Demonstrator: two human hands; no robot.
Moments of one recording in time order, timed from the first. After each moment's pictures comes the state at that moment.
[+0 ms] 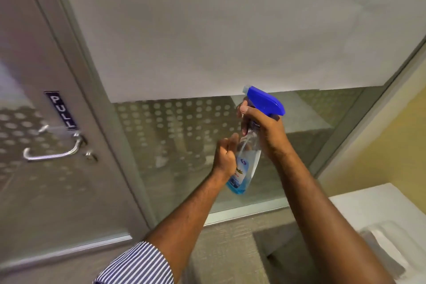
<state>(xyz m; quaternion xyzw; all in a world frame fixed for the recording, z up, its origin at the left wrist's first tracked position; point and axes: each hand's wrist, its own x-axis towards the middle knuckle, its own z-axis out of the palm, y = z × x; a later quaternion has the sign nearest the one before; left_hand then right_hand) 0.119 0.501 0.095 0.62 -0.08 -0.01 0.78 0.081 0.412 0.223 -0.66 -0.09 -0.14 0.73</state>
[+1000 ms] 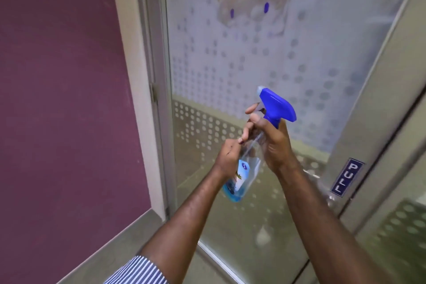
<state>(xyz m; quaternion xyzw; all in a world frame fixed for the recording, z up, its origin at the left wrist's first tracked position) 0.090 1.138 0.197 0.68 0.07 0.30 0.66 0.131 1.030 0.279 -0.45 -0.43 0.15 0.76</state>
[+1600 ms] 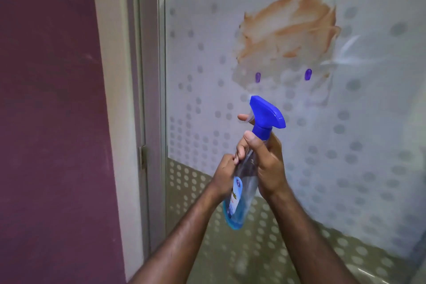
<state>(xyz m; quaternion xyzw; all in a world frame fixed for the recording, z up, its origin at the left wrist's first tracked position) 0.212 1.335 0.281 0.65 0.03 0.25 0.72 0.212 1.228 0.354 -0.45 -0.46 0.00 0.76</state>
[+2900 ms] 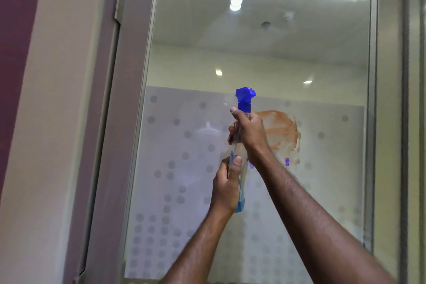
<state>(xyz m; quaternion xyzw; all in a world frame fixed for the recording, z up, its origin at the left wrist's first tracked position) 0.215 1.423 0.454 0.60 -0.22 0.25 0.72 0.213 1.363 0.579 -0.63 -0.27 -0.34 0.64</state>
